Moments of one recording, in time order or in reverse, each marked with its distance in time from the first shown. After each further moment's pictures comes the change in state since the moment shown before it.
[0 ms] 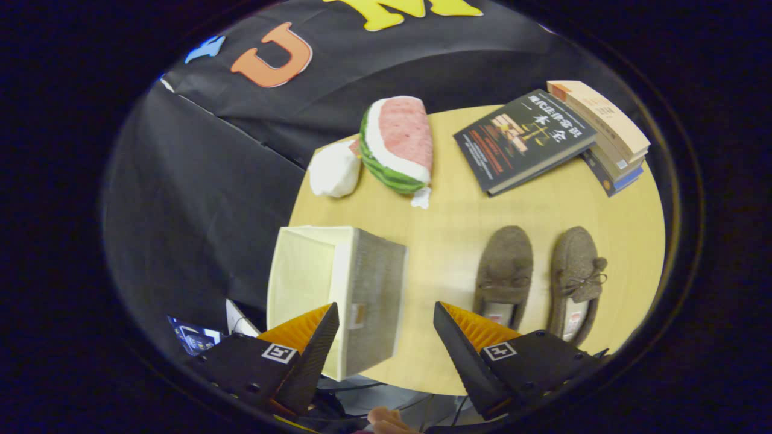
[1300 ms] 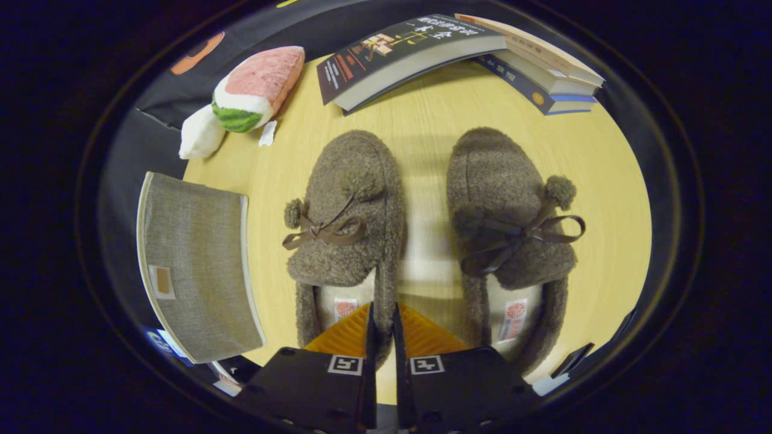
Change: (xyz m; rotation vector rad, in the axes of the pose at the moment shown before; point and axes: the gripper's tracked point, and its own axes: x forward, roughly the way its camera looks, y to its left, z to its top) arm 0.079 -0.166 -0.070 0.110 0.177 -0.299
